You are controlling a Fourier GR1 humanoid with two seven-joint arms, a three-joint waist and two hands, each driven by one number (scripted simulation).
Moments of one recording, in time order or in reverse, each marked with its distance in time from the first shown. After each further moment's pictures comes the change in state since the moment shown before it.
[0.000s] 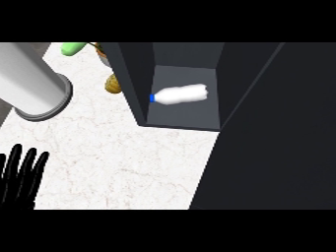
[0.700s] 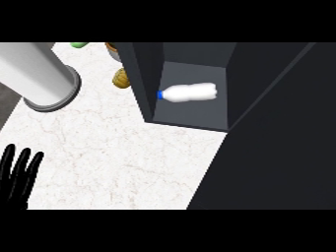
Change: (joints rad) left arm 0.012 0.032 0.035 0.001 0.026 -0.066 -0.009; right arm -0.002 0.011 -0.017 0.038 -0.146 0.010 0.015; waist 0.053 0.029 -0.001
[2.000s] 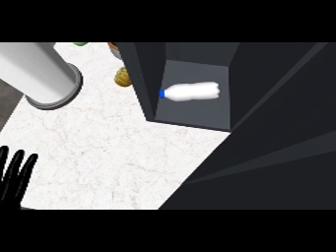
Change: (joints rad) left arm 0.022 0.023 0.037 0.012 0.032 -0.076 -0.015; right arm -0.096 0.118 -0.317 0.302 -0.341 -0.344 -0.039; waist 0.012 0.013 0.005
